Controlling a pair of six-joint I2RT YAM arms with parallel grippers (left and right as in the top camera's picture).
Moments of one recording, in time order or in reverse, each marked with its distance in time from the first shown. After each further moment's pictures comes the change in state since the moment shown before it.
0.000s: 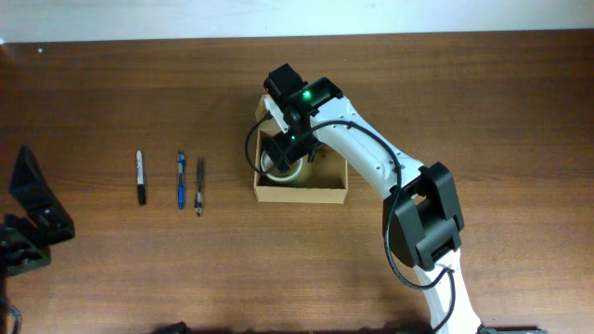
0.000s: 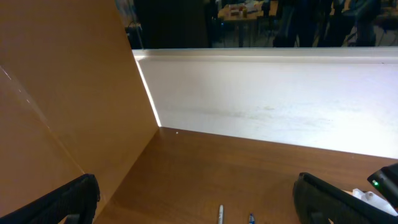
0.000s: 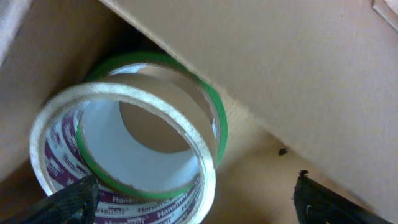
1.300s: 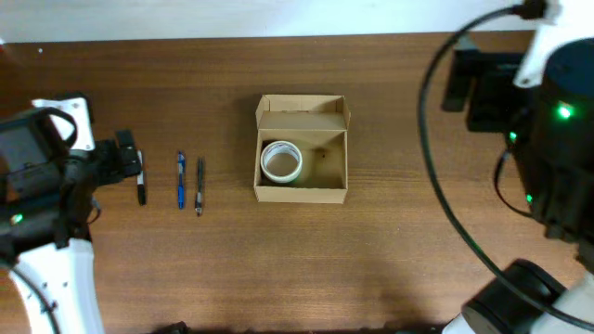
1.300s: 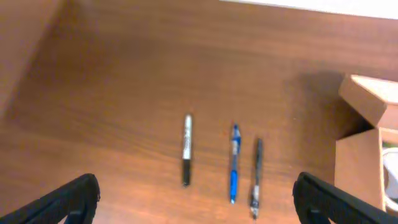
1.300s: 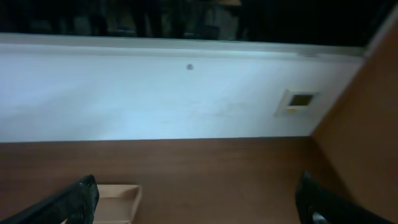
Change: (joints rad) left arm 0.000 0.076 -1.025 0.515 0.099 0.000; right arm 0.010 -0.538 0.961 -0.528 0.760 0.197
